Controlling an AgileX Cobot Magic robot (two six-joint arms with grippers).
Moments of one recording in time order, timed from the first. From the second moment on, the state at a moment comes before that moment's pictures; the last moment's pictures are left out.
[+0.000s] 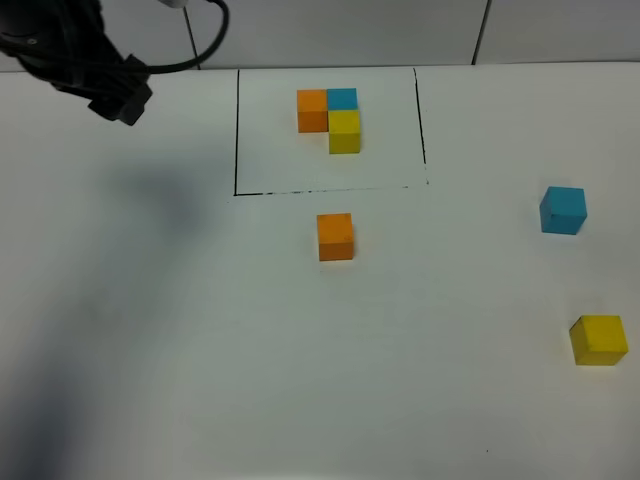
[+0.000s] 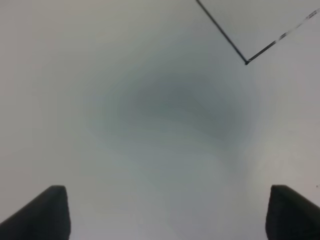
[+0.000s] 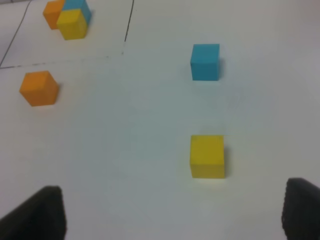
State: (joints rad) left arm -0.25 1.77 -1.63 0.13 1.04 0.27; right arm -0.01 0.01 -0.50 0.12 1.05 0.00
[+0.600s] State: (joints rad) left arm -0.14 1.37 -1.20 0.14 0.91 -0.01; right arm -0.01 0.01 -0.50 0.12 1.05 0.01
